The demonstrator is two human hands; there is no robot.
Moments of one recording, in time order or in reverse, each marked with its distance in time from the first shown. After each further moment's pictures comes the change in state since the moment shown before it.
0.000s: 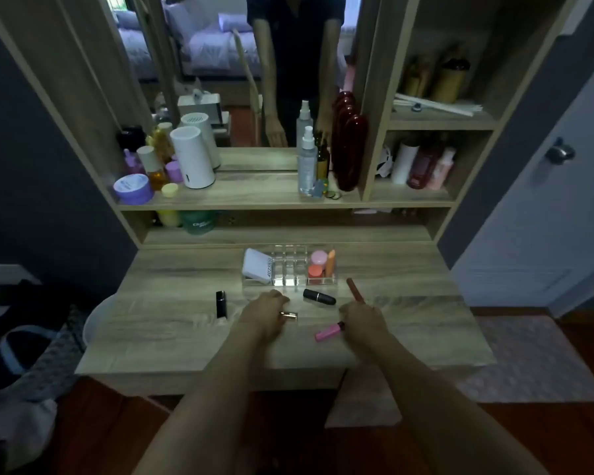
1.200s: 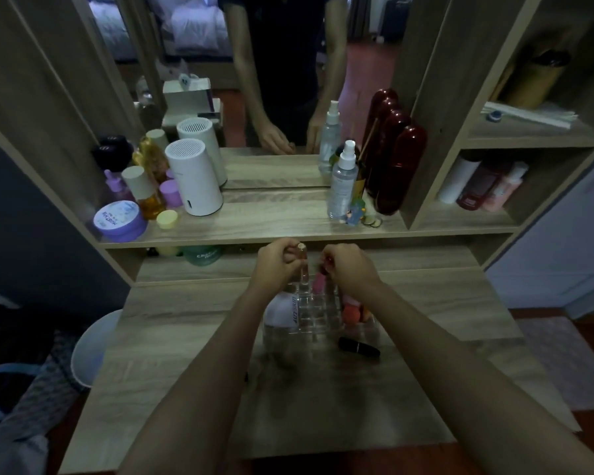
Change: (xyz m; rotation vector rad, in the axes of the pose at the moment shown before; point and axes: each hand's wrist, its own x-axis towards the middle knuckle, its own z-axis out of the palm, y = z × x) left_hand 0.120 -0.050 -0.111 -0.736 0.429 0.058; right_hand 0.143 -0.080 -0.118 0.278 0.200 -0.017
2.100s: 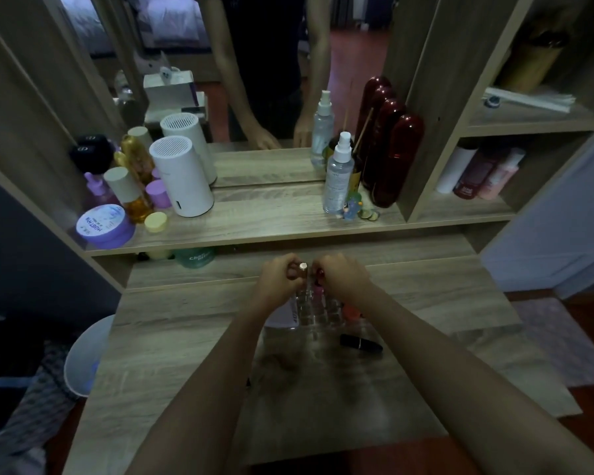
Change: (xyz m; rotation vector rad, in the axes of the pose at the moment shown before) left_hand -0.009 -0.017 0.014 0.121 -0.187 -0.009; right_hand 0.003 0.001 0.025 -0.074 -0.141 -0.028
